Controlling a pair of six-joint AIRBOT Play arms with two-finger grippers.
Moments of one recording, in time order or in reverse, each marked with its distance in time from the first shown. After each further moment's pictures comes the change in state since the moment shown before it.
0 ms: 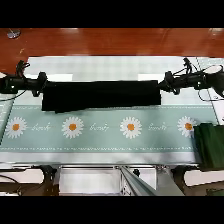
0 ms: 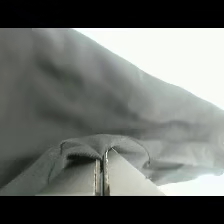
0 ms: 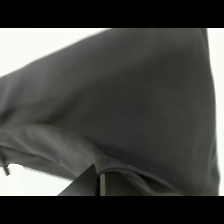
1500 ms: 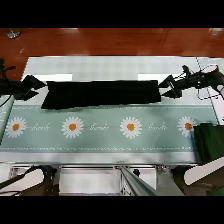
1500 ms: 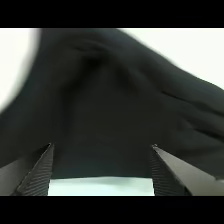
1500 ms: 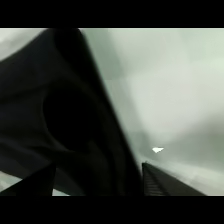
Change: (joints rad) left arm 0.021 0.346 -0.192 0.180 0.075 0.000; right arm -0.056 -0.227 0.170 -0.111 0.165 0.117
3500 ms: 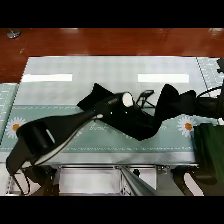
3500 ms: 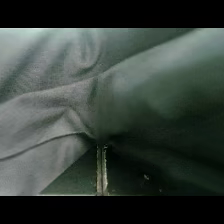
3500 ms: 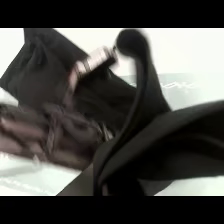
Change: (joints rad) left arm -1.204 -0.666 0.571 -0.189 0.031 -0.095; right arm 0.208 1.175 -0.548 -0.195 -0.030 0.099
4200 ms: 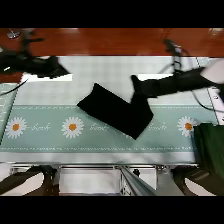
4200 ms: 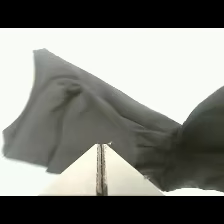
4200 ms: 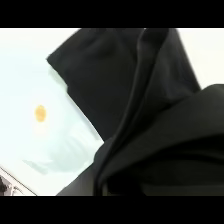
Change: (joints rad) left arm 0.904 0.700 -0.306 0.142 -0.259 0.074; right arm 0.379 -0.468 0.352 0.022 -0.096 0.017
